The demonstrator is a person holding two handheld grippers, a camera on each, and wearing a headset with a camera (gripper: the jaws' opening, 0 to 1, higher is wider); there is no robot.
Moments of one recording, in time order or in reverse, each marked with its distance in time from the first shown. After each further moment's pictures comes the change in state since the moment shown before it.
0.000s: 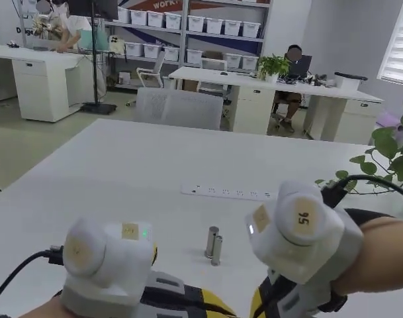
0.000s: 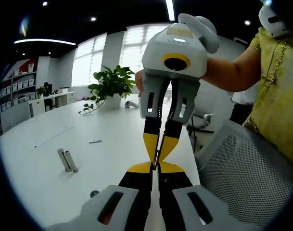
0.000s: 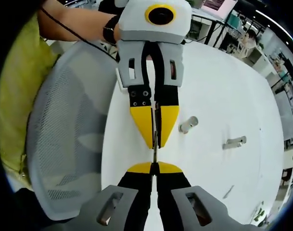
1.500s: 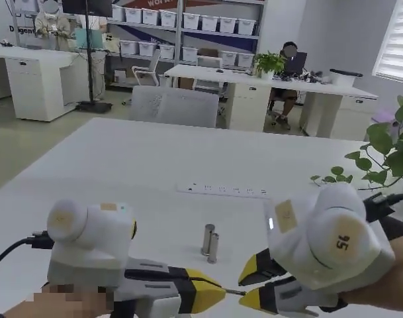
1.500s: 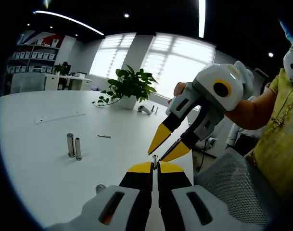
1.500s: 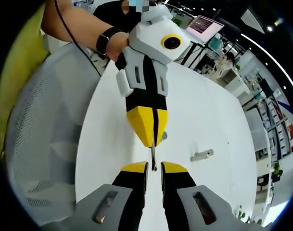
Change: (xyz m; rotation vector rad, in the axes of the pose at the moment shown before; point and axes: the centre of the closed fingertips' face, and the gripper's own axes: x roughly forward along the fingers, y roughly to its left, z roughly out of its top) left arm -0.016 0.028 0.014 -0.283 -0.095 0.071; right arm -0.017 -0.032 0.018 -0.074 -0.148 -0.318
